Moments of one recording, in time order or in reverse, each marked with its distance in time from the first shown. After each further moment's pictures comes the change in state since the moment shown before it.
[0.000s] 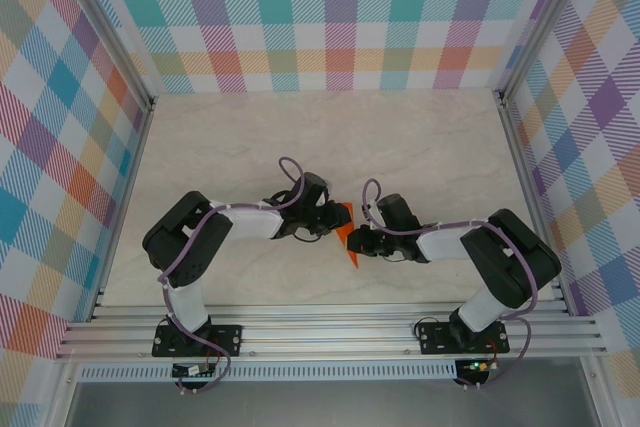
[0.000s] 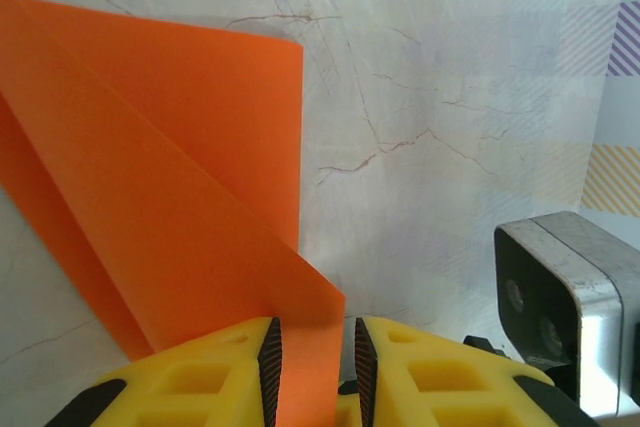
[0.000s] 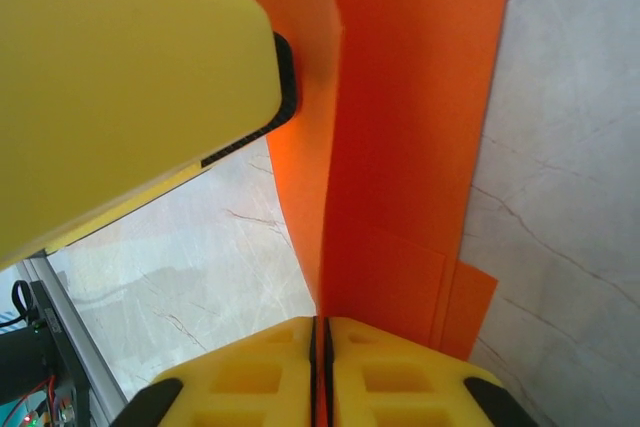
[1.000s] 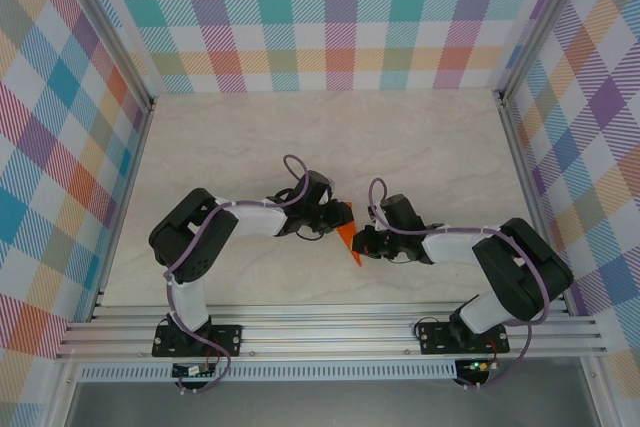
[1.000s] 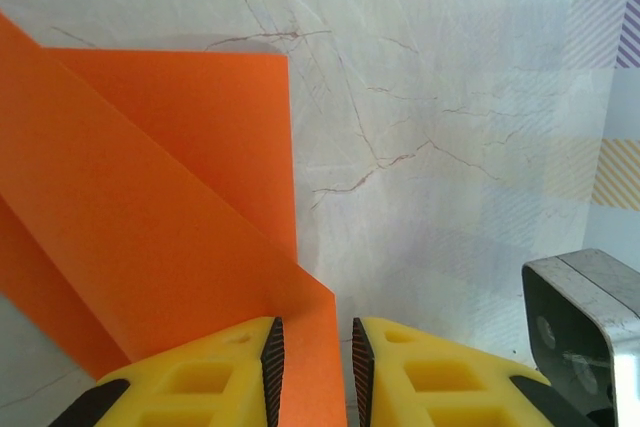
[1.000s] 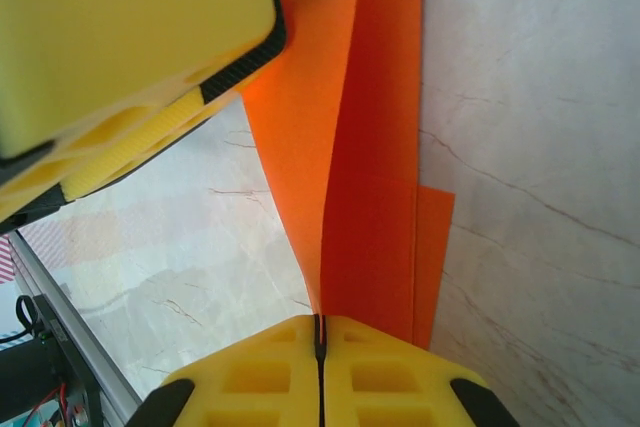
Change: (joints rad) left arm 0.000 0.041 0.039 -0.008 0.003 0.035; right arm -0.011 -0.064 -0.009 -0.099 0.019 0.051
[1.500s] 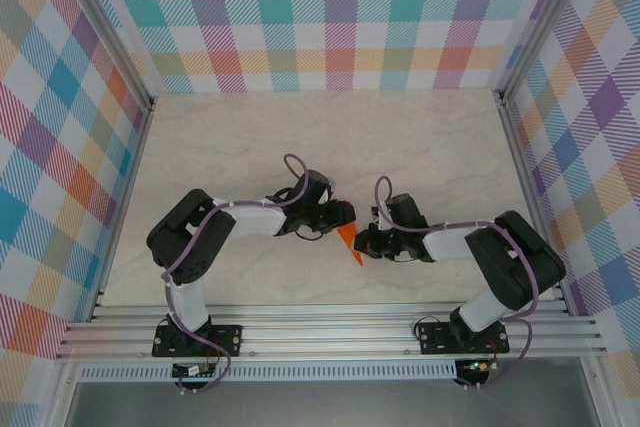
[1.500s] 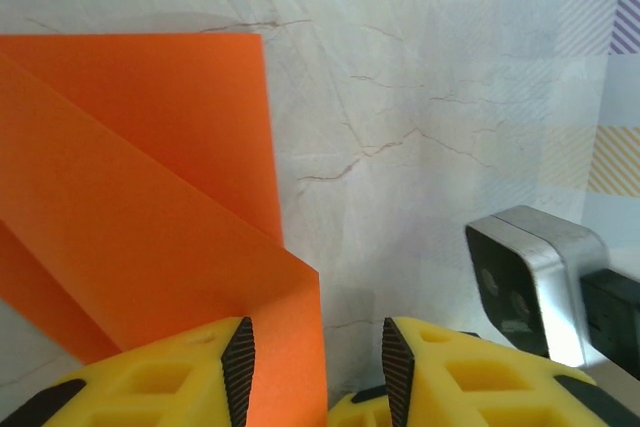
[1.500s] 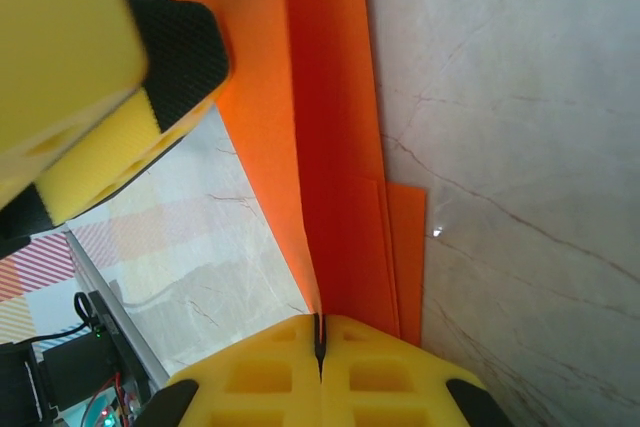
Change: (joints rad) left arm 0.000 -0.021 0.002 -0.013 0.019 0.018; right arm -0.061 0.053 -0.018 0.079 -0.117 0.066
